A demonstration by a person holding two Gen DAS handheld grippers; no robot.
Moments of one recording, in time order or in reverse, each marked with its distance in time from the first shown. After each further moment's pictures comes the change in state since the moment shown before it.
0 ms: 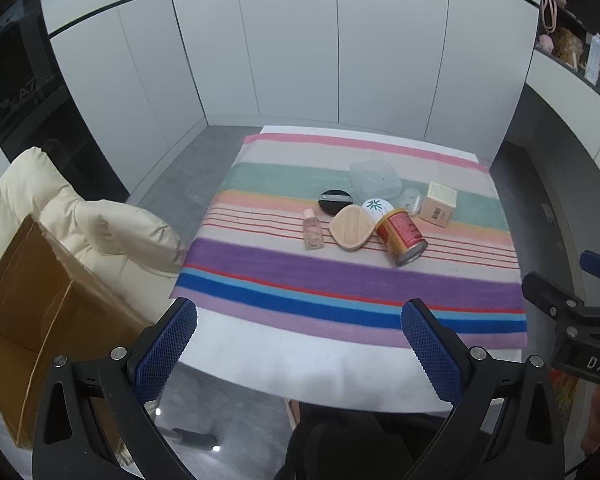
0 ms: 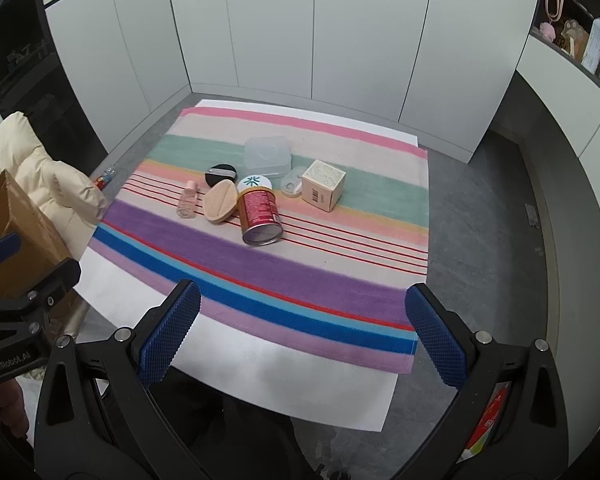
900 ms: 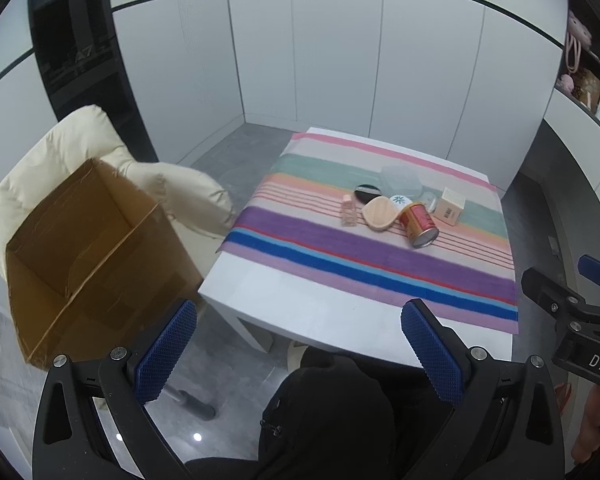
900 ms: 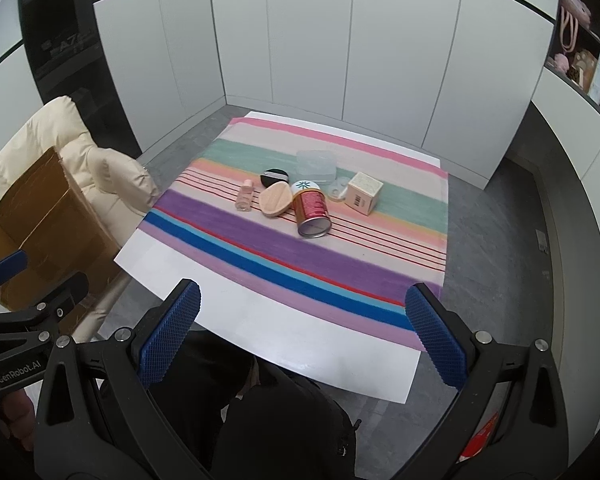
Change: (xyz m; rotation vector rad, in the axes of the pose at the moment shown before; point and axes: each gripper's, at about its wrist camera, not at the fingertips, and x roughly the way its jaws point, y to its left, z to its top) left arm -0.088 0.042 -0.073 -0.155 -0.055 0.068; right arm -0.079 0.046 -0.045 -0.071 -0.092 0.066
